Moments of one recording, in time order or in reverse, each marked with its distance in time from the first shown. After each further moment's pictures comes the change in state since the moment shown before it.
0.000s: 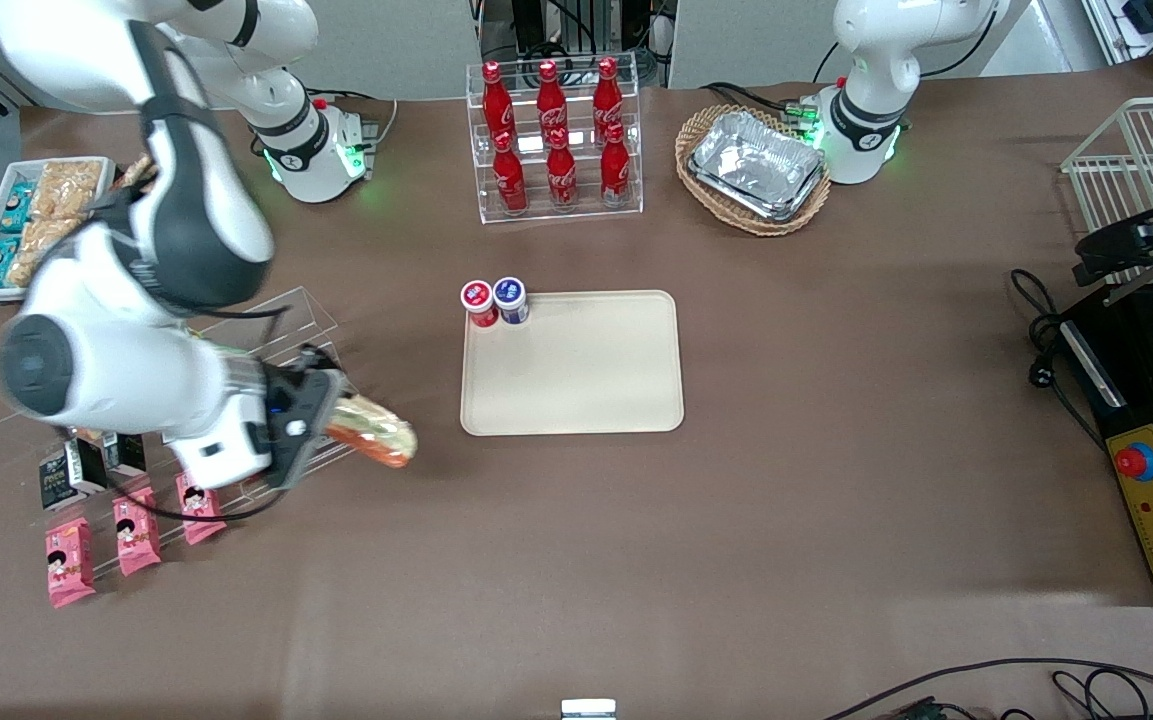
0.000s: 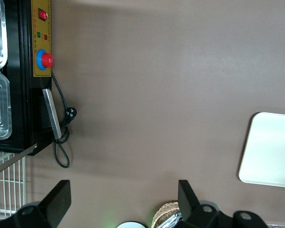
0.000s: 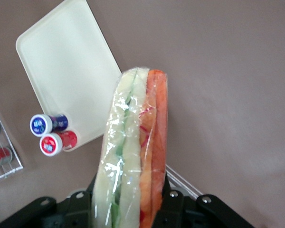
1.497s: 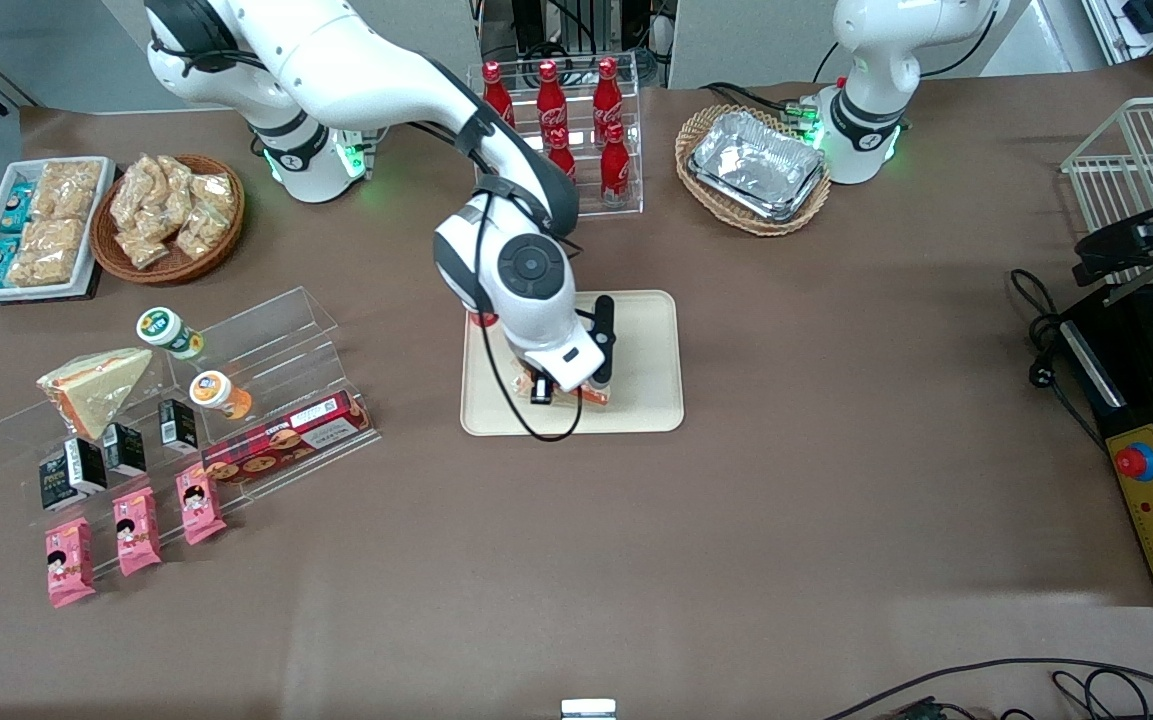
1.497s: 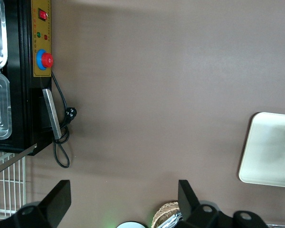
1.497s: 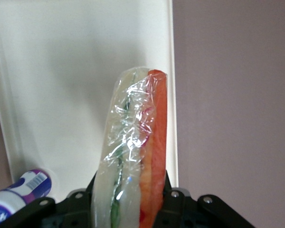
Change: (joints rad) arm 0.481 0.192 0.000 -0.146 -0.259 0.417 0.103
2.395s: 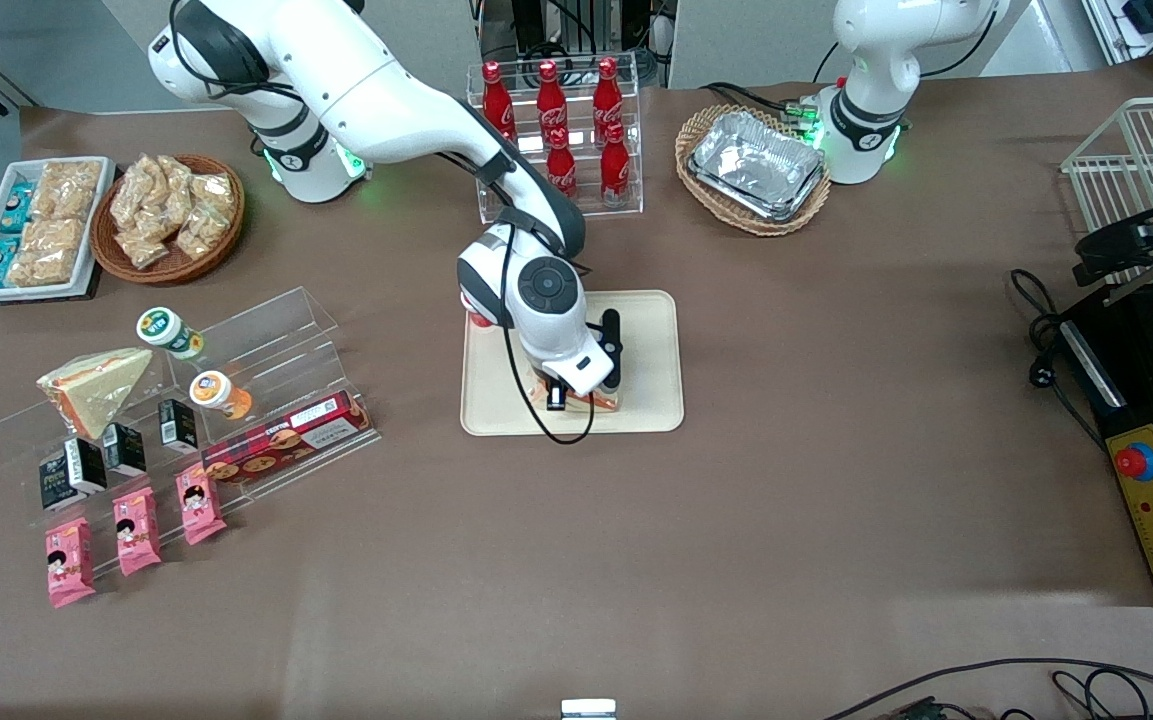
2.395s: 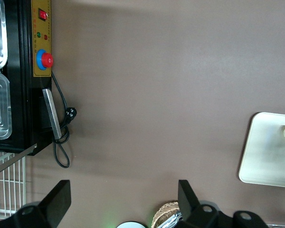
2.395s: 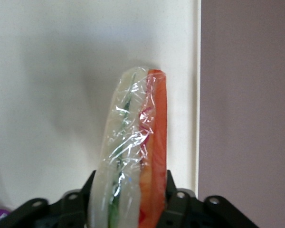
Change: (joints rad) arm 0.023 0.088 -0.001 -0.075 -0.007 0.191 0.000
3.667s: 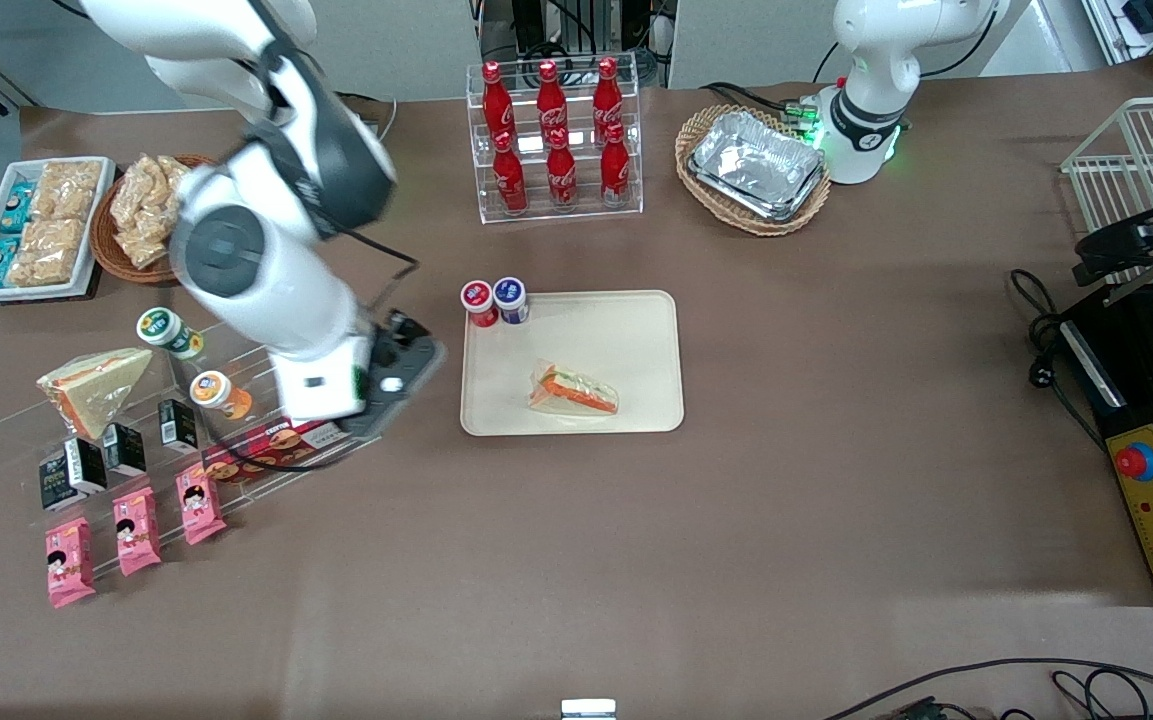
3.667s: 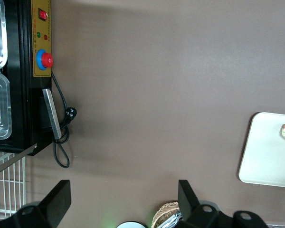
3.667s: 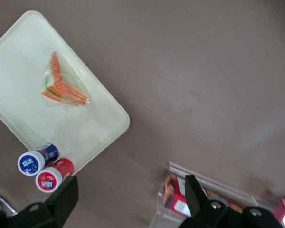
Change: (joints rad) arm -0.332 -0.417 -0.021 0.034 0.102 -0.431 0.307
